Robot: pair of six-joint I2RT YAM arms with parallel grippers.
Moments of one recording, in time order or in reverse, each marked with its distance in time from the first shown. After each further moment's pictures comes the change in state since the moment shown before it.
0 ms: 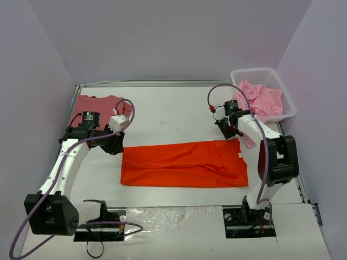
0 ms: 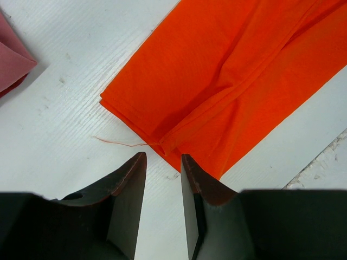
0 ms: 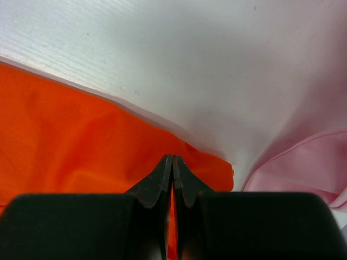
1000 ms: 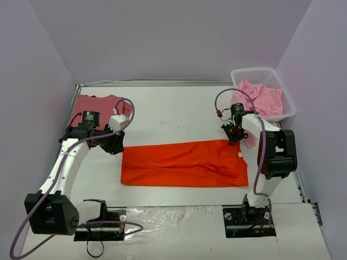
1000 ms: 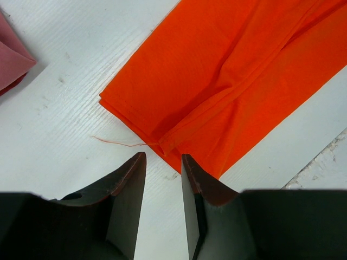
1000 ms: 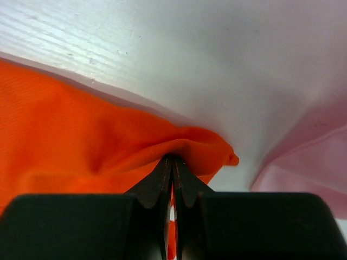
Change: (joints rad) left arm 0.000 0.000 0.000 0.000 0.000 -0.008; right arm -0.099 0.054 -0.020 -0.061 -0.053 -0.009
